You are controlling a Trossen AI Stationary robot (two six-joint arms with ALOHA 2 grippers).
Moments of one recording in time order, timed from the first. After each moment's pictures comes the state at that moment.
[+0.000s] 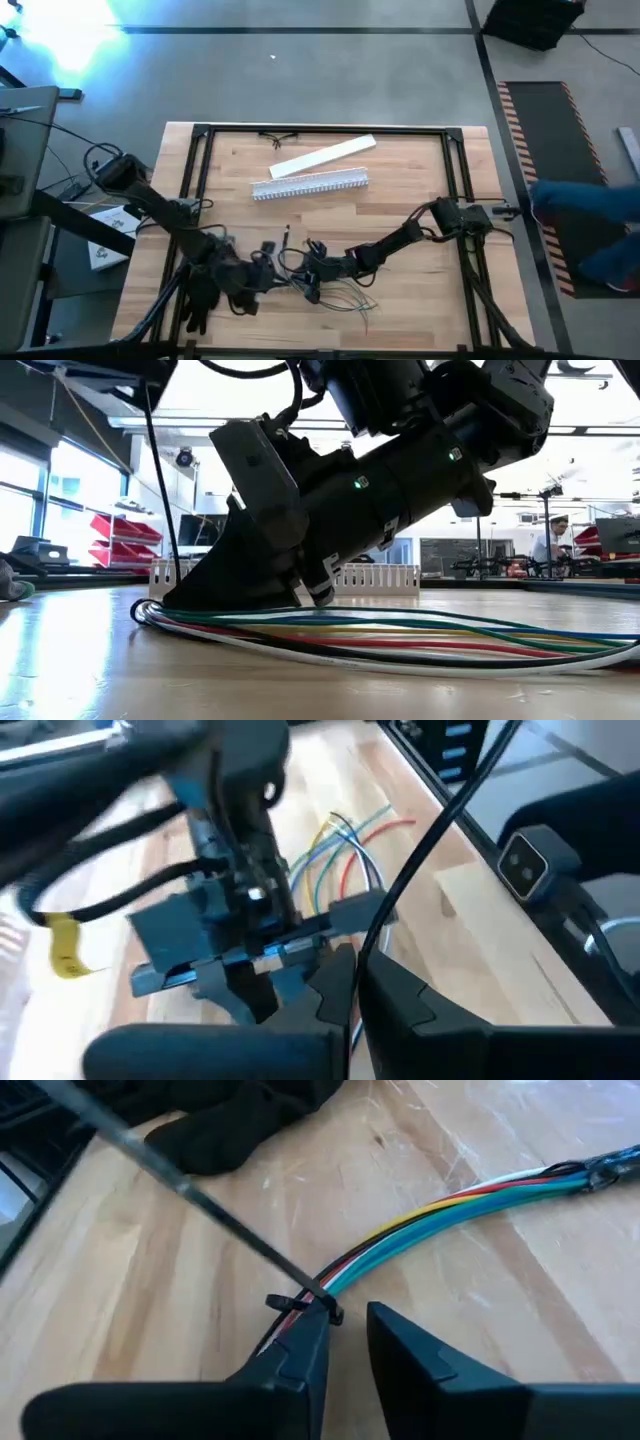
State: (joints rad) left arm -0.71 1.41 0.74 0.09 -0.50 -0.18; right arm 0.35 2.29 1.26 0.50 0.26 0.45
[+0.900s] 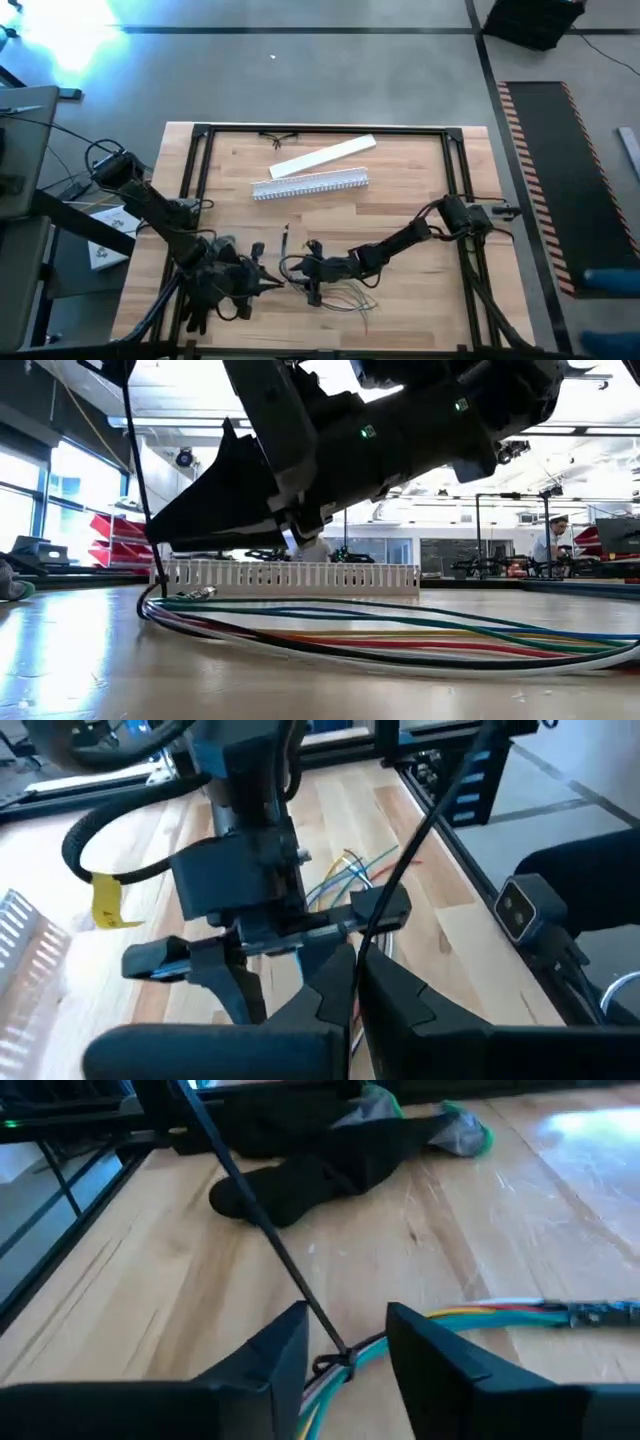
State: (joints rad) left arm -0.79 1.39 0.75 0.13 -0.65 -0.22; right arm 0.37 2.23 1.26 0.57 0.26 0.22
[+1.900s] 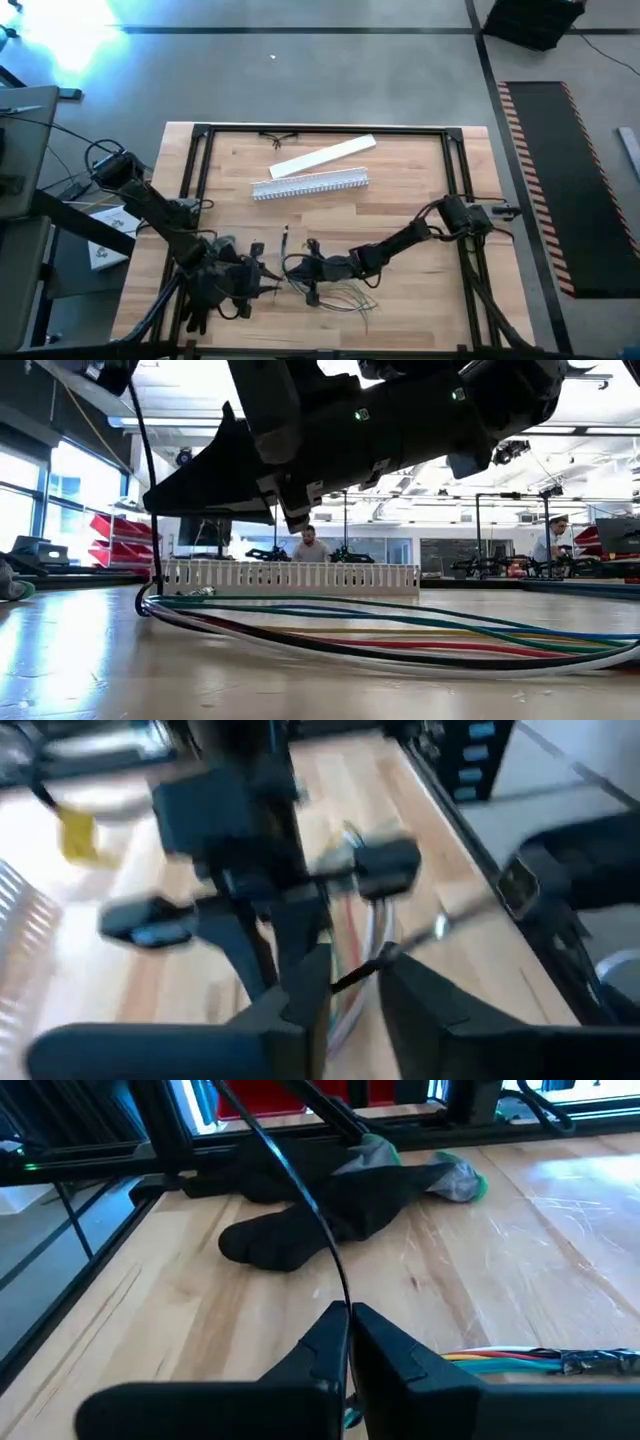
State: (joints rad) left arm -0.79 1.39 0.74 0.00 -0.58 -0.32; right arm 0.37 2.23 1.26 0.65 0.28 0.21
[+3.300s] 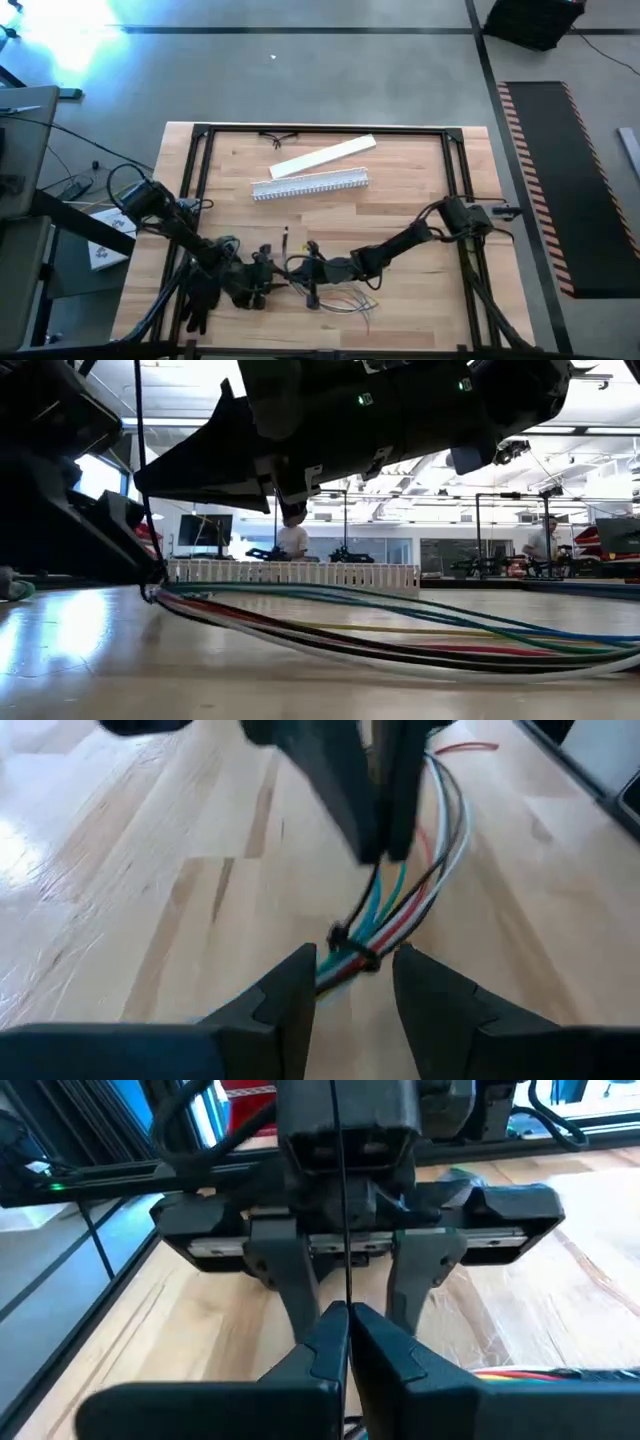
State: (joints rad) left arm -0.73 1.79 0.47 0.76 -0.59 -0.39; right arm 0.38 2.23 1.26 0.68 0.28 0.21
